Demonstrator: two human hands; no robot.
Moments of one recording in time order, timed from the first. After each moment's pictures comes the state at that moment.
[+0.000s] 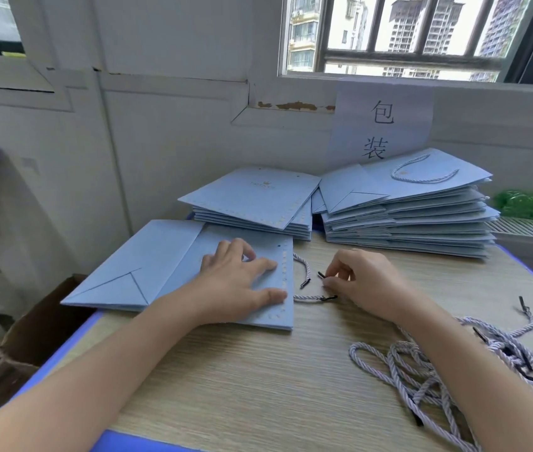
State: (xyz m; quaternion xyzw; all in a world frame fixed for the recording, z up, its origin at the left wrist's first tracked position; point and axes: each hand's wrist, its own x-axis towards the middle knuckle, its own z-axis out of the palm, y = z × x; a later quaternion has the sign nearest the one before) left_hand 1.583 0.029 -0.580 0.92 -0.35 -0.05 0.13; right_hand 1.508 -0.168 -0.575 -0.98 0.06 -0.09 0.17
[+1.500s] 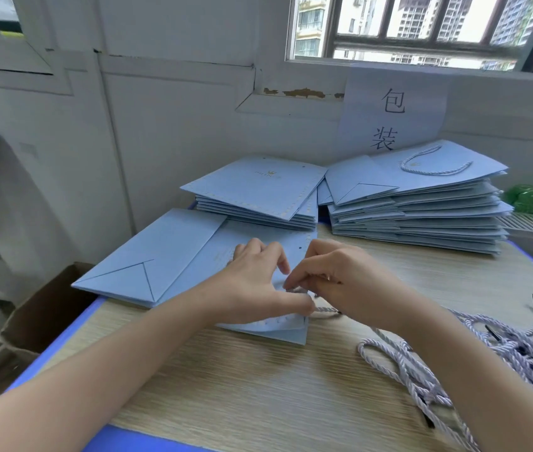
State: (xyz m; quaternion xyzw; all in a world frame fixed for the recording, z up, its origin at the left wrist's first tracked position) left_hand 1.562 0.021 -0.575 0.89 -0.34 -0.12 0.28; right_hand 1.500 -0.130 -0.567 -0.96 -0.12 -0.10 0.22
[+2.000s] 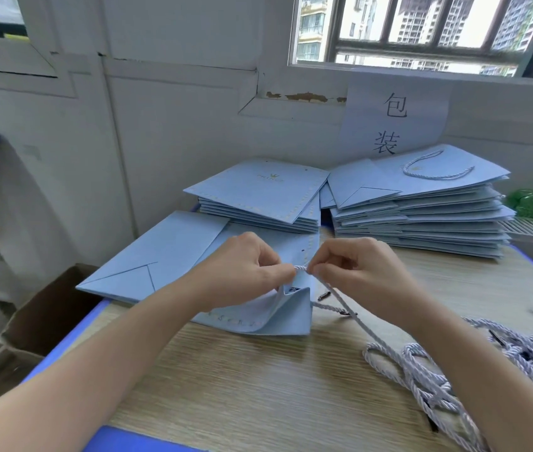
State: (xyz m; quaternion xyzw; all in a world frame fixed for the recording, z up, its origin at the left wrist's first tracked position) left_hand 1.566 0.034 -0.559 0.87 -0.32 -0.09 0.37; right_hand 1.497 -0.134 -0.562 -0.92 0.00 -0.16 0.36
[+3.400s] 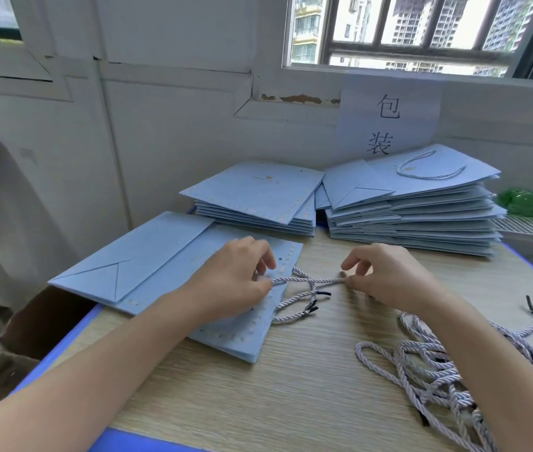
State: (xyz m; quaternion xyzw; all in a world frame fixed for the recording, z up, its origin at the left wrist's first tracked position) left_hand 1.583 0.032 -0.581 0.89 -0.39 0.02 0.26; right_hand 1.501 -0.172 -0.564 -0.97 0.13 -0.06 0.17
